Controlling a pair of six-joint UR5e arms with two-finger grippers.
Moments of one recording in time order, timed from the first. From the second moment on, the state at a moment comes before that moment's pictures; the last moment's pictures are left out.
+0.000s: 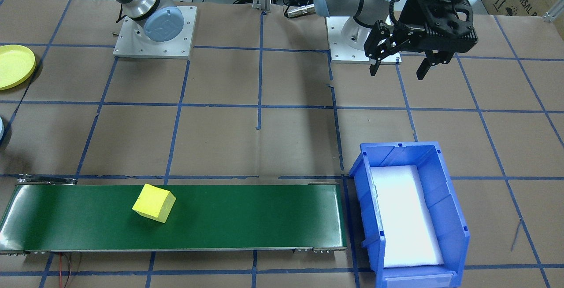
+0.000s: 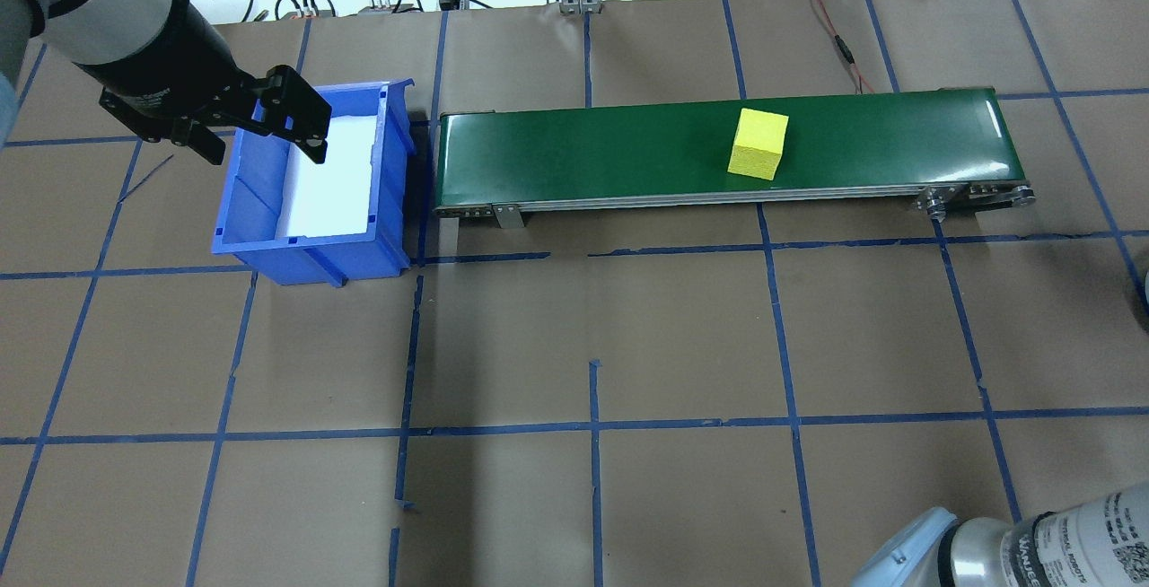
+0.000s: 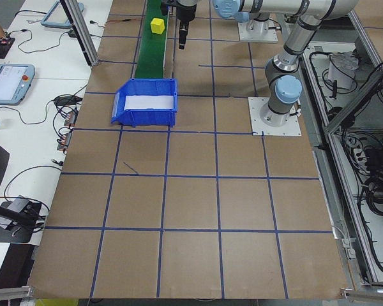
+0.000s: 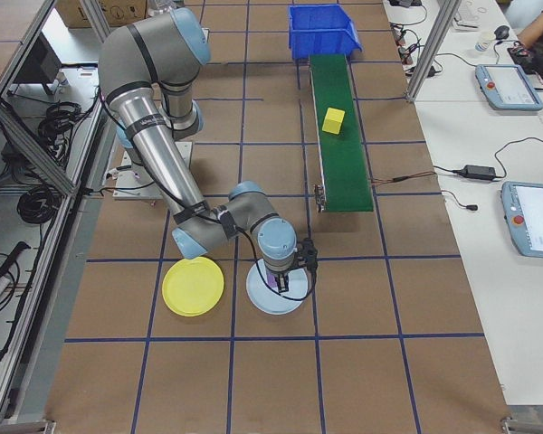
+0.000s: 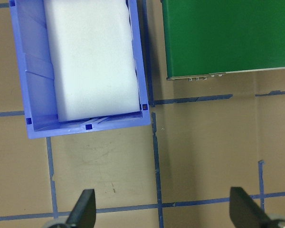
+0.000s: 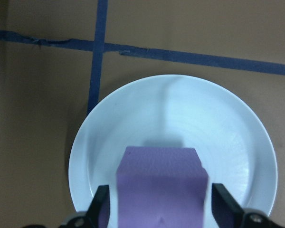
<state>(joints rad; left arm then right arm) -1.51 -1.48 -1.61 -1.52 1.53 0.12 0.55 -1.13 1.68 -2.08 -1.47 -1.15</state>
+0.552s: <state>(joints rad) -1.50 -1.47 -1.61 -1.52 1.55 0.13 0.72 -1.18 1.62 -2.08 -1.35 -0.94</state>
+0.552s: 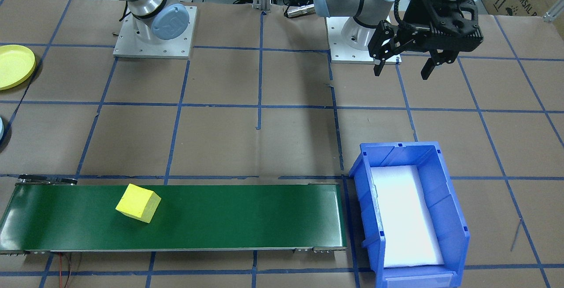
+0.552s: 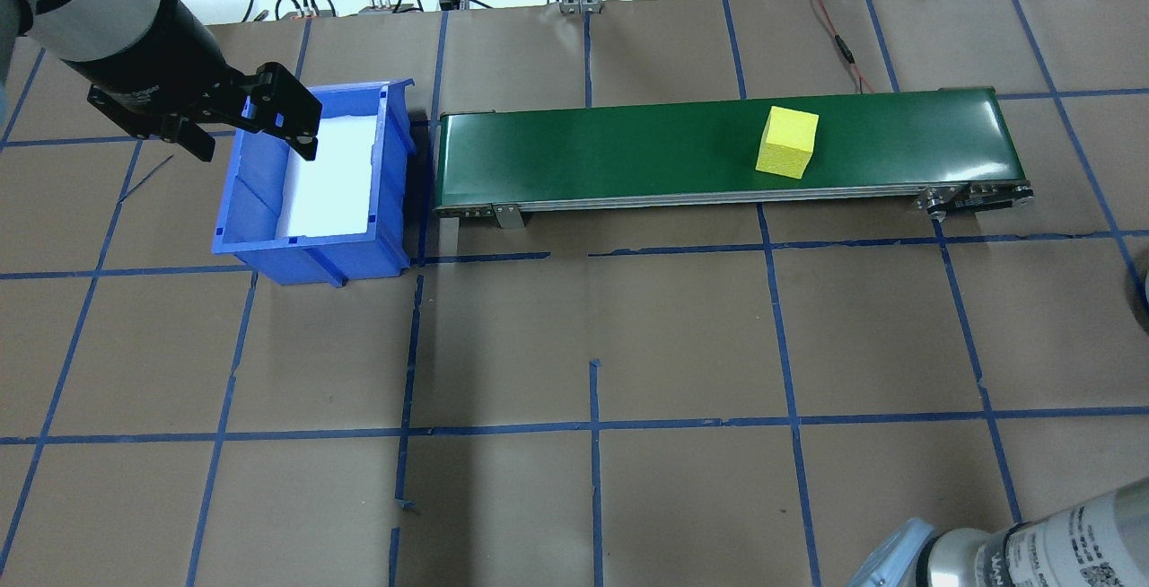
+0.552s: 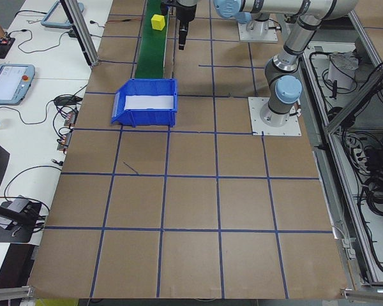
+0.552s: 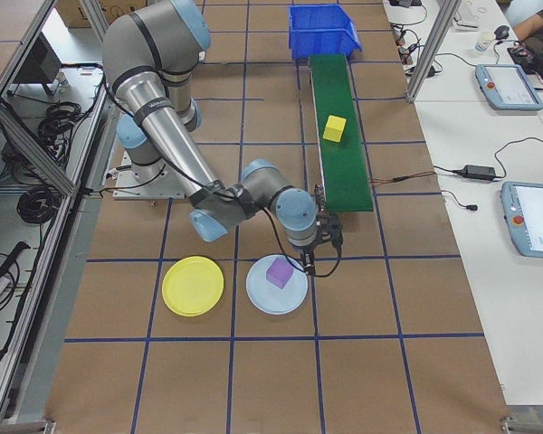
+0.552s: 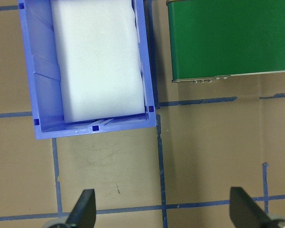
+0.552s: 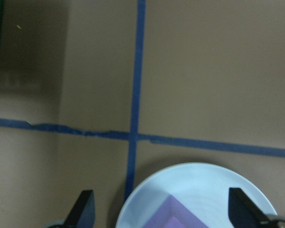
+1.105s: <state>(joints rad) -1.50 -1.47 -1.62 -1.52 1.55 0.14 1.04 -1.18 1.55 -1.99 -1.37 -0.48</state>
